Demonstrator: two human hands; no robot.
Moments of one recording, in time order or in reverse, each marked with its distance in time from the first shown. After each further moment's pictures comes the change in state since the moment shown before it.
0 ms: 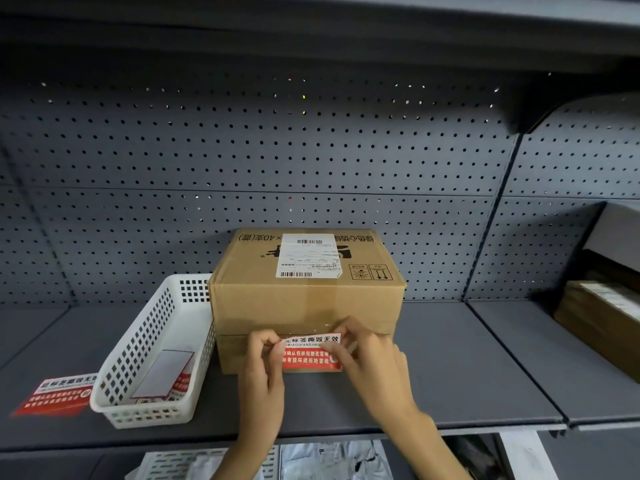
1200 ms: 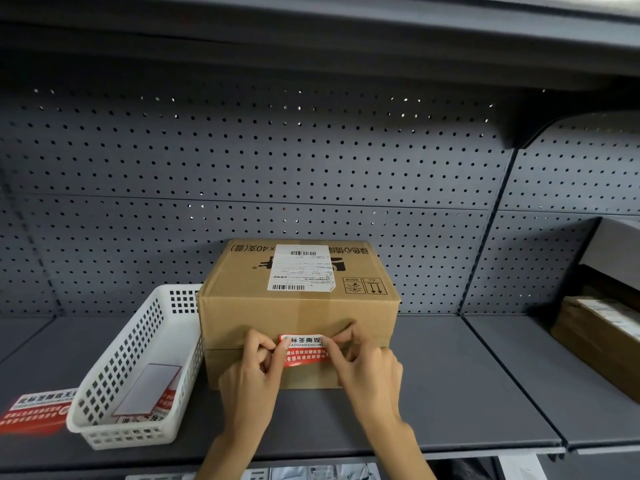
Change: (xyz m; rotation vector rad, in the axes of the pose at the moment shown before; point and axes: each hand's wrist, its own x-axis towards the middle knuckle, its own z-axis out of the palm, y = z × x) left_hand 0.027 -0.006 0.007 0.441 0.030 0.118; right_hand 0.021 0.022 0.030 0.074 0.260 0.083
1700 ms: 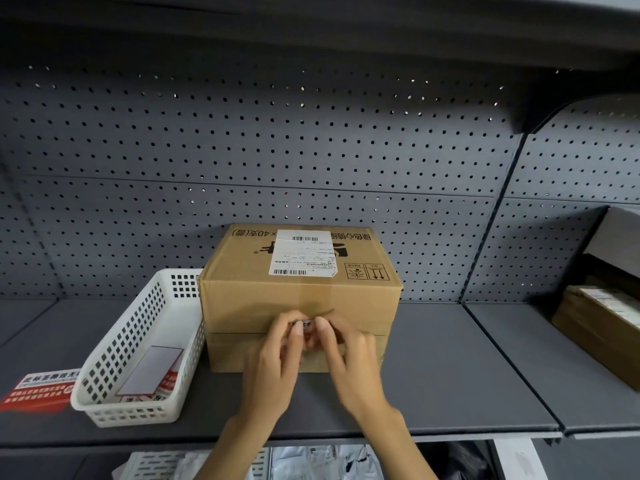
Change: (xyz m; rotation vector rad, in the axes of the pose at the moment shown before) left_hand -0.003 0.020 -0.001 -0.332 -0.110 0.115; right_hand -0.009 -0.015 0.000 0.462 -0.156 -0.172
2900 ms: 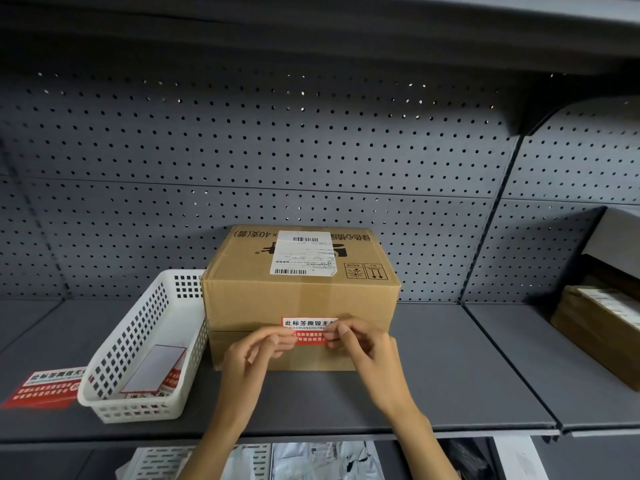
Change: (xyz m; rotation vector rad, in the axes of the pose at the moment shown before) left_hand -0.009 -0.023 -0.023 -0.368 -0.091 -0.387; right_hand -0.001 0.020 -0.027 0.192 -0.036 0.183
